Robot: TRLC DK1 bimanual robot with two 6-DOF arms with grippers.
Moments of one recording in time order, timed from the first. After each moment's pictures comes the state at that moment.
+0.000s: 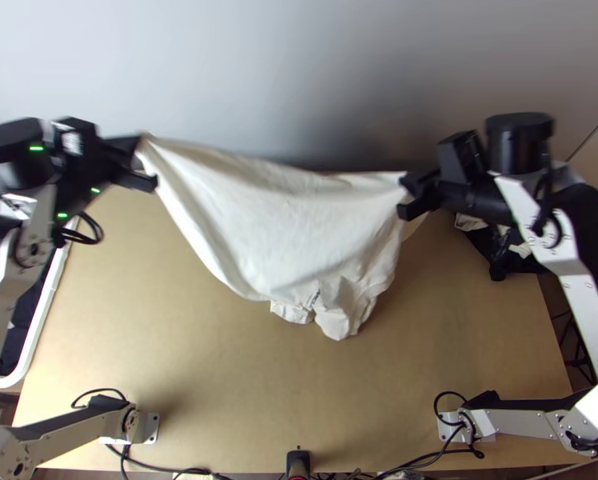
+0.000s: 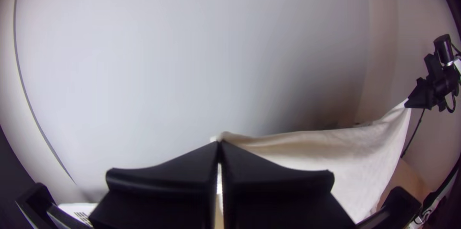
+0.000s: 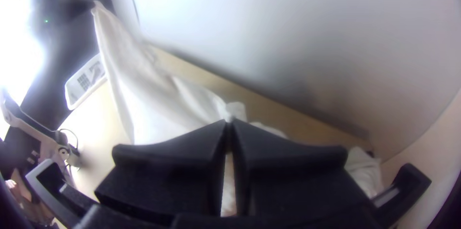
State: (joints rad) left arm -0.16 1.26 1.67 -0.59 0.04 0.12; right arm 0.43 1.43 1.89 -1.01 -0.13 -0.06
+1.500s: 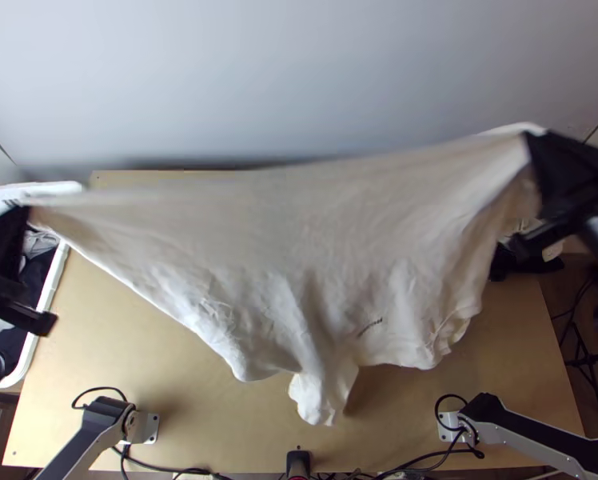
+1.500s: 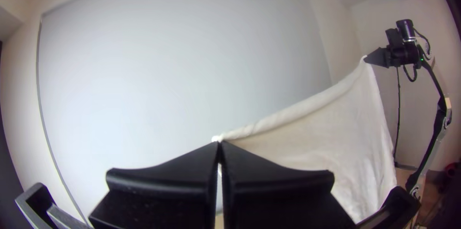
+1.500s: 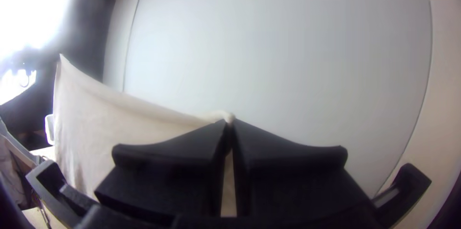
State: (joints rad) left arm -0.17 0.71 1.58 -0.68 0.14 0.20; right arm 0.62 1.12 2.00 -0.82 0.17 -0.22
